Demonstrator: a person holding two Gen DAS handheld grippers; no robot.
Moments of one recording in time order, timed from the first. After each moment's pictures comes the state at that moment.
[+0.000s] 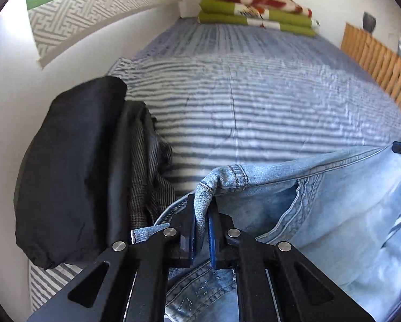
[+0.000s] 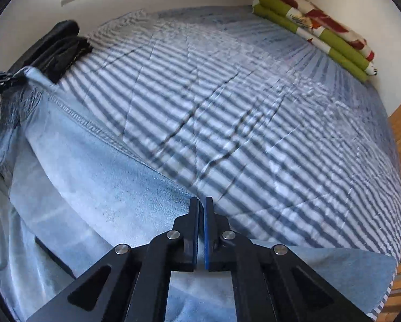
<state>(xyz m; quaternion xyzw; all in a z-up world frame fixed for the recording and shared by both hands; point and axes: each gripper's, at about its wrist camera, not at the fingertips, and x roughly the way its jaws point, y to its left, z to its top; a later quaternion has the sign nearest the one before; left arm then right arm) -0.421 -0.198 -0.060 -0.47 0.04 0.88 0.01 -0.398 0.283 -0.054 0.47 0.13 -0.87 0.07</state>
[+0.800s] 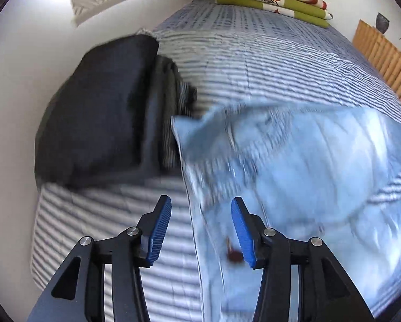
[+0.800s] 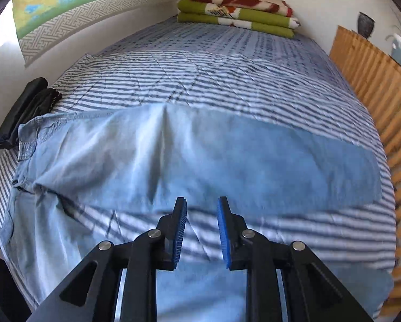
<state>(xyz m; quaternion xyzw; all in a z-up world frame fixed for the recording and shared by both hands) -0.332 -0.216 -0.065 -0.53 0.02 0.85 -0.01 -0.215 0.375 -0.033 0.49 -0.03 -0.87 -0.04</state>
